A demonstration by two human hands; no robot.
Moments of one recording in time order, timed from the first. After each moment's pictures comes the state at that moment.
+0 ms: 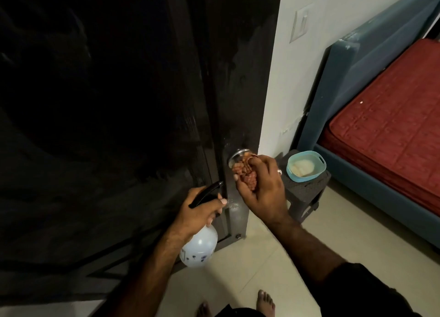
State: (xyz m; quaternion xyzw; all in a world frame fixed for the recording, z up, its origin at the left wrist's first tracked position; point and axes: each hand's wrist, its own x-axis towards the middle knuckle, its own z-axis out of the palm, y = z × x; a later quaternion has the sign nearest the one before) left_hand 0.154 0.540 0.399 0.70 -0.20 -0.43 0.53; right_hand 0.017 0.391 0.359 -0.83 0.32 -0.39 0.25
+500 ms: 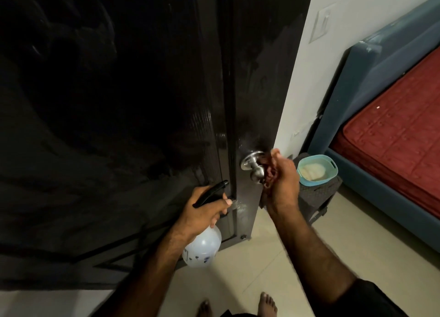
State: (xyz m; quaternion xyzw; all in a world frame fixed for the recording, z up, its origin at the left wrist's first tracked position) left_hand 0.161 0.551 0.407 0.70 -0.20 -0.42 0.55; right_hand 0.044 0.382 0.373 -0.32 0.39 -0.44 0.74
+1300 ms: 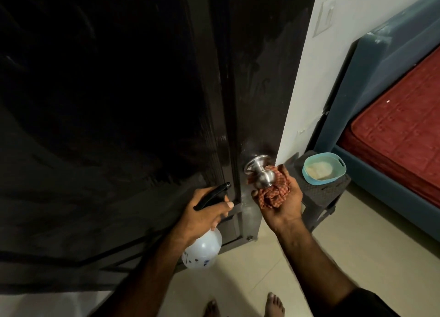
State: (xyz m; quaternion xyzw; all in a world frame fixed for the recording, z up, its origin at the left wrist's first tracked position) left_hand 0.168 0.546 0.406 0.71 -0.22 -0.42 0.53; right_hand 0.036 0.385 0.352 -0.11 0.27 -0.33 0.90
